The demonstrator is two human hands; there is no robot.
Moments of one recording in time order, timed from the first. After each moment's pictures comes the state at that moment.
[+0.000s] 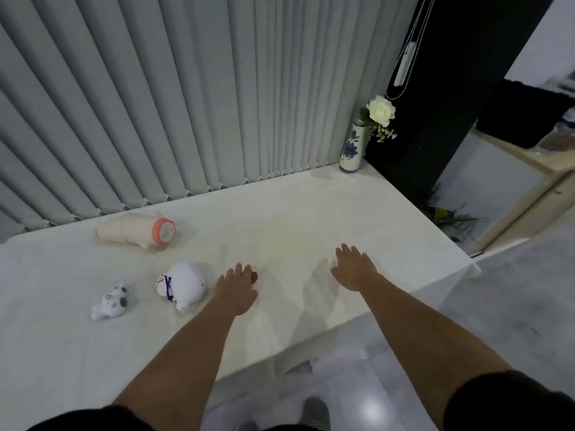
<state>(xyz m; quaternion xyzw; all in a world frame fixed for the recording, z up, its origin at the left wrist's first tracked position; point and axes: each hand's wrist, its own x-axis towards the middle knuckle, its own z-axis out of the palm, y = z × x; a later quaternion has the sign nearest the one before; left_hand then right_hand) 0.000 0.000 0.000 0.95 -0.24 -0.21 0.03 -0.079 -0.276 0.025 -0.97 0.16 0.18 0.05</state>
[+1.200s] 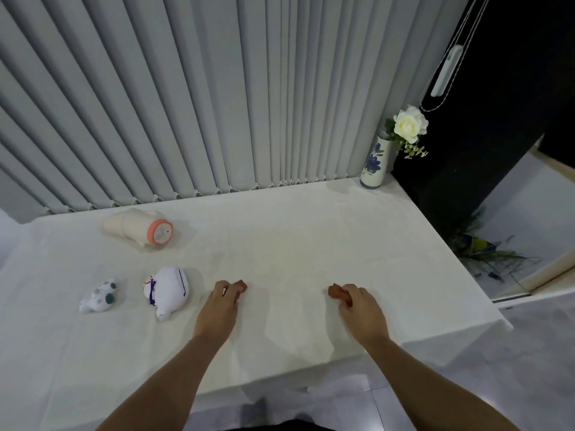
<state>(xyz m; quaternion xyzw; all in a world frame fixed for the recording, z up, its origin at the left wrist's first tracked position) -0.027 -0.024 -0.017 0.96 -0.12 -0.03 0.26 -0.103 -0.328 -0.021 -0.94 0.16 -0.02 0.30</state>
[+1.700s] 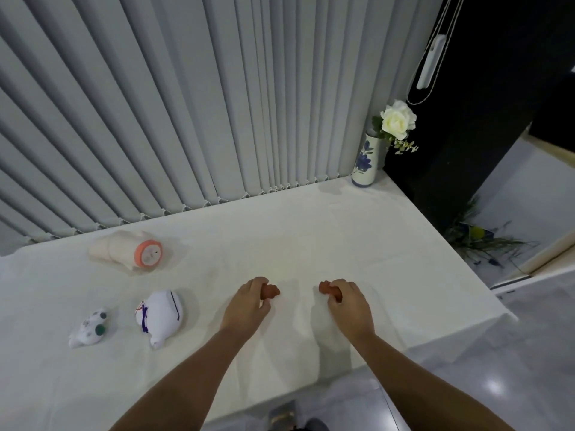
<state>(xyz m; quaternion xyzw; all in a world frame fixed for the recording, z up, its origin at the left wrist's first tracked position) 0.006 -0.083 -0.003 0.94 -0.18 -0.07 0.29 -0.071 -0.307 -0.017 -0.89 0.22 -0.06 0.40</state>
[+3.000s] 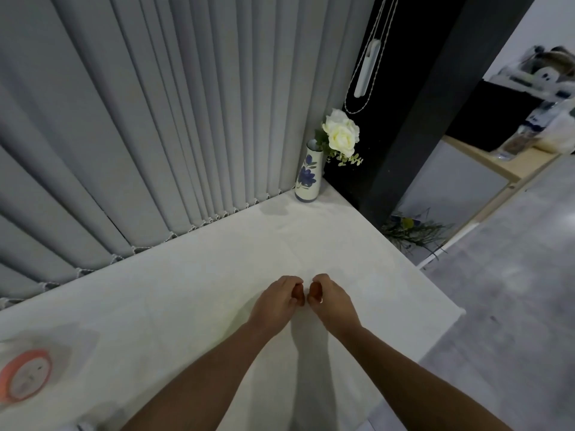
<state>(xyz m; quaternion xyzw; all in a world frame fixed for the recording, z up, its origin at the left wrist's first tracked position) 0.113 -0.245 -0.010 0.82 -0.40 -0.20 0.36 0.018 -0.373 -0.004 -0.90 0.30 -0.03 0.33</state>
